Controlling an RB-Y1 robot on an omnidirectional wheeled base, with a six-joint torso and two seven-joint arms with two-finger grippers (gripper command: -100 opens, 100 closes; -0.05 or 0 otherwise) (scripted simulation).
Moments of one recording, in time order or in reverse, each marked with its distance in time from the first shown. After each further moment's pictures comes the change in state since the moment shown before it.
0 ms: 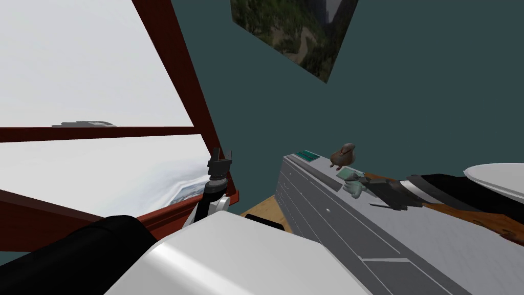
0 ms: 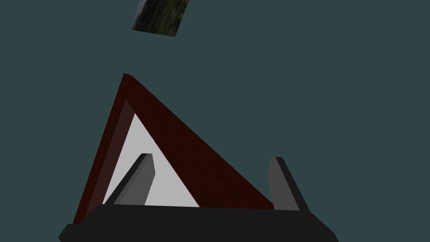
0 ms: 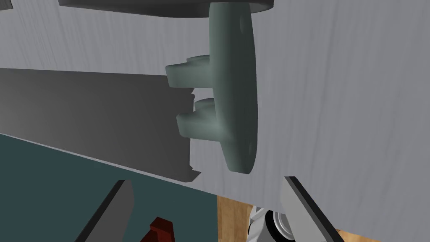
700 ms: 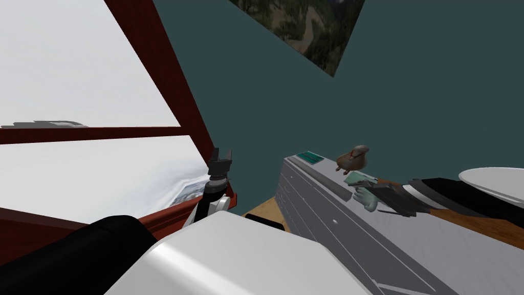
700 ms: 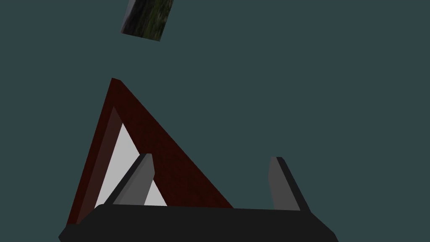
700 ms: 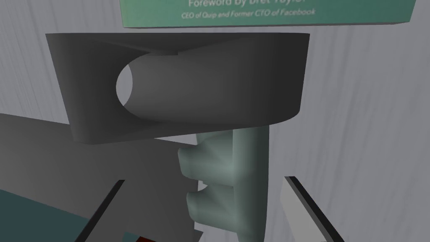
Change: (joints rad) left arm 0.000 0.000 0.000 0.000 0.000 0.000 0.000; right arm -0.018 -0.014 0.077 0.036 0.040 0.015 0.052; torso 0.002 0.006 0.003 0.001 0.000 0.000
